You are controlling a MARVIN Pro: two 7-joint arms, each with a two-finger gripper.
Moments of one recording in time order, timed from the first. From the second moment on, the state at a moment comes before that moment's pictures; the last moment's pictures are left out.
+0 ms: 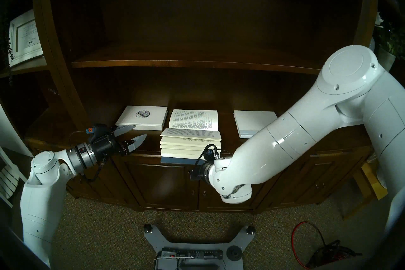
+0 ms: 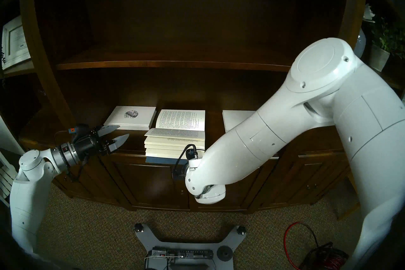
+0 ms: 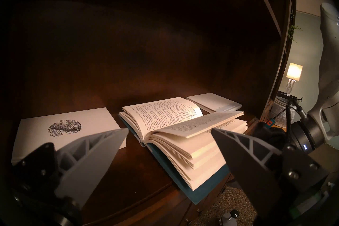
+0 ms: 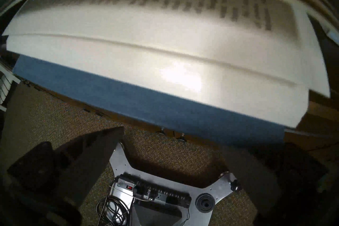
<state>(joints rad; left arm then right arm) 1.85 -1.03 -1.94 -1.73 -0.58 0.23 -0.97 0.15 -1.39 -0.97 -1.93 2.46 -0.52 -0.70</state>
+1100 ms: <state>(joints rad) 1.85 -1.03 -1.94 -1.73 -0.57 0.23 -0.97 0.38 -1.46 -1.02 -1.94 2.25 -0.64 -0.85</state>
